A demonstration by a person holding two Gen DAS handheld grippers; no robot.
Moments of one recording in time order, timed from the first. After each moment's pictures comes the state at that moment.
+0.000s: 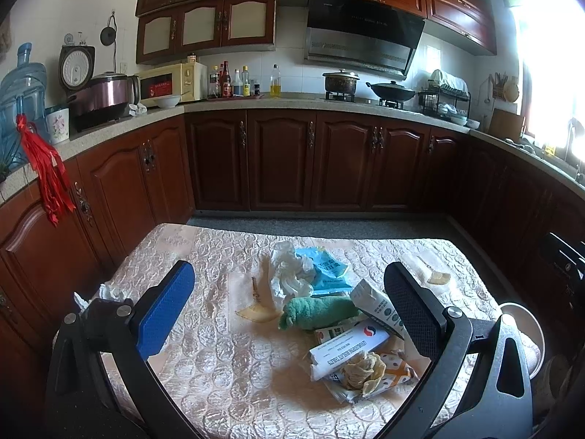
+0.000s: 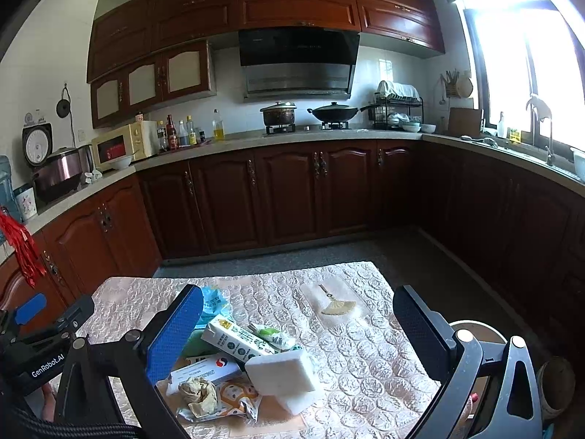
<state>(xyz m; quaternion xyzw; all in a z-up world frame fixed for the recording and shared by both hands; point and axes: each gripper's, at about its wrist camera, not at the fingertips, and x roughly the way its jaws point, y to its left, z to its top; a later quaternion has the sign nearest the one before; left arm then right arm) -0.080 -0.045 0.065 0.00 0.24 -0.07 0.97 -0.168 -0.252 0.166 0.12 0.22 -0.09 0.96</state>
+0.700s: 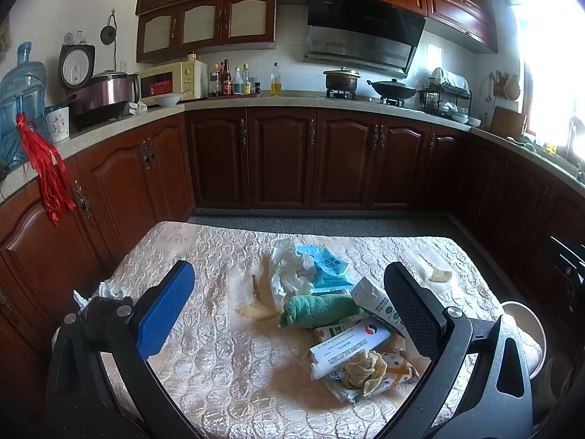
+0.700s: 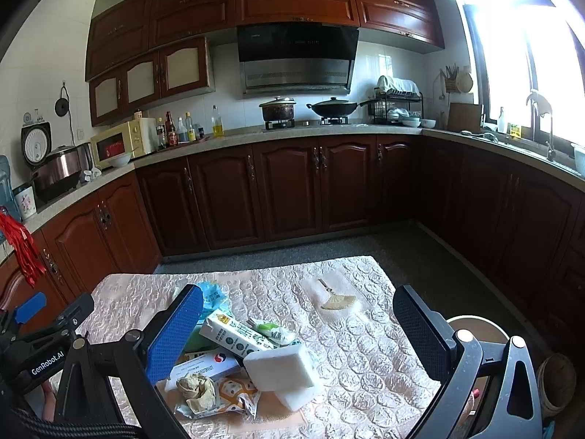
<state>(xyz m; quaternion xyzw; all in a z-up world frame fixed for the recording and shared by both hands) -0.079 -0.044 0.062 0.00 0.24 -0.07 0.97 -0.165 -0.255 0.162 0.12 0.23 -0.09 0.96</state>
